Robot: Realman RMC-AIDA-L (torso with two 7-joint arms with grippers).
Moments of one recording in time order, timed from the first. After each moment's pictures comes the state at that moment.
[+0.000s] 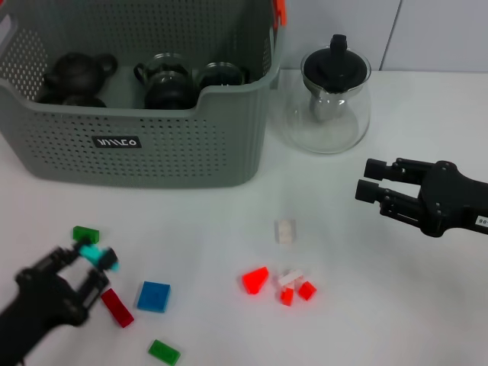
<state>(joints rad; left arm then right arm) -0.14 -2.17 -0.12 0.23 2.17 1.63 -0.61 0.41 2.08 -0.75 -0.64 -1.77 -1.66 1.36</state>
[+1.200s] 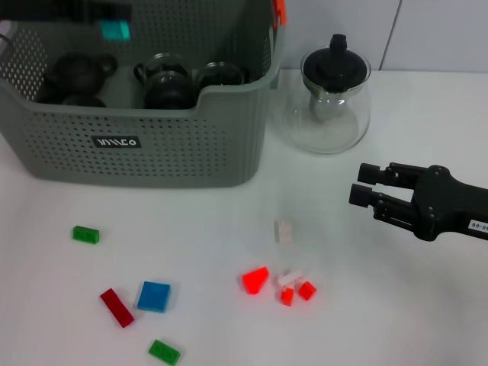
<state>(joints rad) -0.76 -1.90 0.68 0.85 2.18 1.29 -2.15 0.42 2.09 -0.76 -0.62 -1.77 -1.65 1.36</state>
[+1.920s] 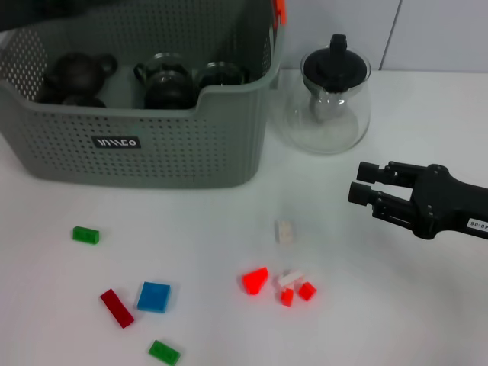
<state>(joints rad) -0.61 -2.03 0.55 0.99 1.92 1.40 -2.03 0.42 2.09 -0.75 -0.61 -1.77 -1.65 1.35</state>
